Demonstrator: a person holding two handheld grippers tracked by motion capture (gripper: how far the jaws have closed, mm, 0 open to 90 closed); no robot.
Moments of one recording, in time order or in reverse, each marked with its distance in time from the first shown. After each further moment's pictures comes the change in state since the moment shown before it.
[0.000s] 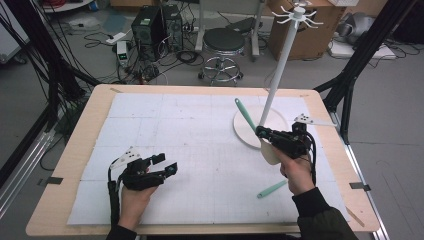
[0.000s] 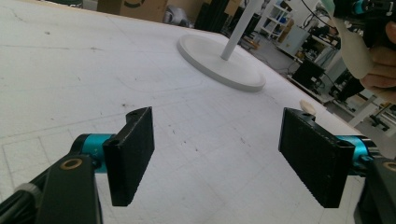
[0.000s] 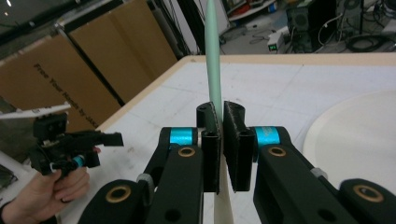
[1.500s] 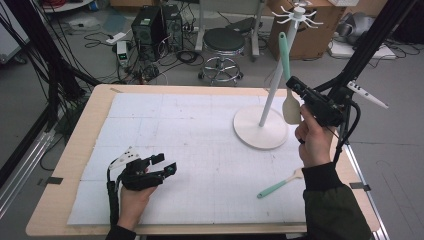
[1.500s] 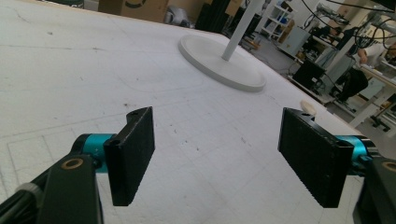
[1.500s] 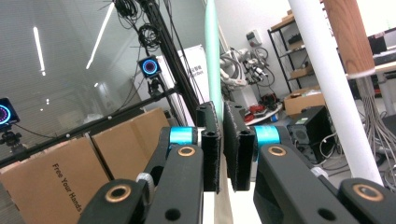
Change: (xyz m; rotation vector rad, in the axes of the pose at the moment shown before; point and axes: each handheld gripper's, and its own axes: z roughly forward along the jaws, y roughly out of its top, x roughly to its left) left arm 0.000 0.000 -0.002 -0.002 0.003 -0.004; right arm 0.011 0.088 -0.047 -0.455 0.055 -0.012
